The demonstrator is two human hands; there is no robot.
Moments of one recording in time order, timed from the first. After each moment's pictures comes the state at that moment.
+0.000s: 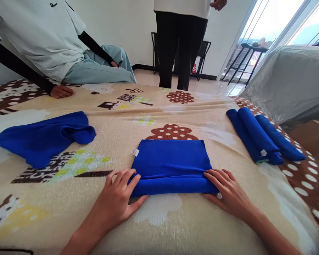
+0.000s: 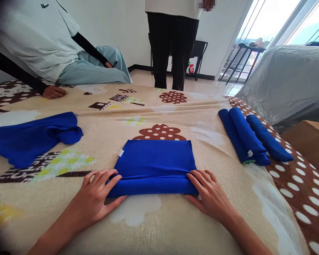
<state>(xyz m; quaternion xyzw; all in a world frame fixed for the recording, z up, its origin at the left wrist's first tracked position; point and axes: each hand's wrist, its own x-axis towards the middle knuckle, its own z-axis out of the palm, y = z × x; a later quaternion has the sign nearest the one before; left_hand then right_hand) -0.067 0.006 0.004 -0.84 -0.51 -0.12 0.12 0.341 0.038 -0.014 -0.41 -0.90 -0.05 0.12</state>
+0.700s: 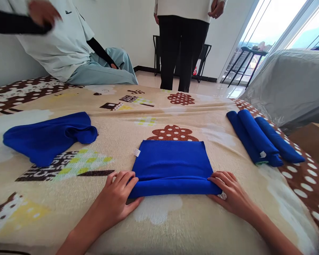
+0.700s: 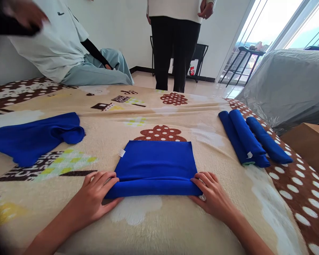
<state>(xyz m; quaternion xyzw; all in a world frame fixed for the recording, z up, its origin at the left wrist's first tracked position) -0.078 0.003 0.004 -0.85 -0.50 -0.14 0.08 0.353 0.038 -0.015 -0.40 -0.90 -0.02 0.16</state>
